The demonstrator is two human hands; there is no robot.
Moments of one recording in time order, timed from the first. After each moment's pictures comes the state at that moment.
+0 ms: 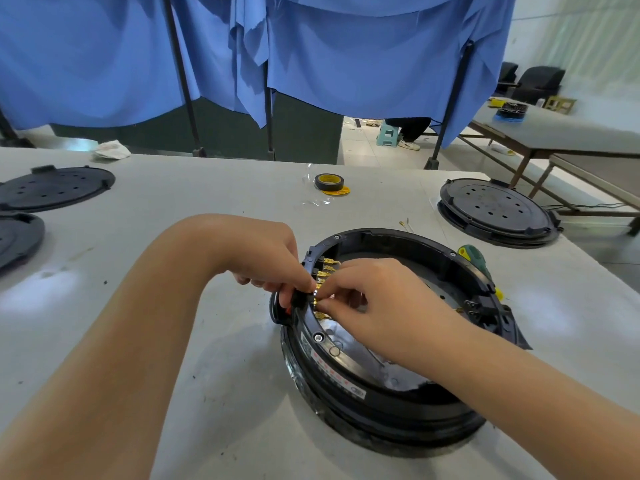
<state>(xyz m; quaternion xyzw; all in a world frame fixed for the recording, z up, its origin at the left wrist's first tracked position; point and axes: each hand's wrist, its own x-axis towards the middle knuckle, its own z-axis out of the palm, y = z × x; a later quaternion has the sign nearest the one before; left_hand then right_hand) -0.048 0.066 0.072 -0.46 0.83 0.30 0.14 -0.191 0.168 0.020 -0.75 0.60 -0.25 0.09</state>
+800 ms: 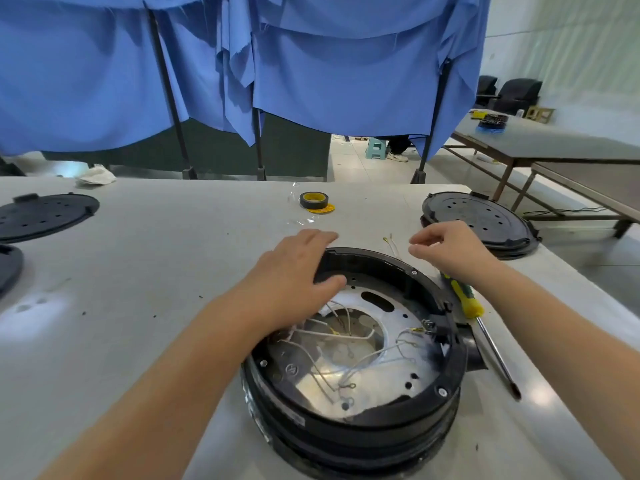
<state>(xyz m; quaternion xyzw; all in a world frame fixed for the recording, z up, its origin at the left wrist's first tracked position) -0.090 0.071 0.028 -0.37 0.91 0.15 -0.14 -0.352 0.110 0.010 -0.50 0.78 -0.35 0.13</state>
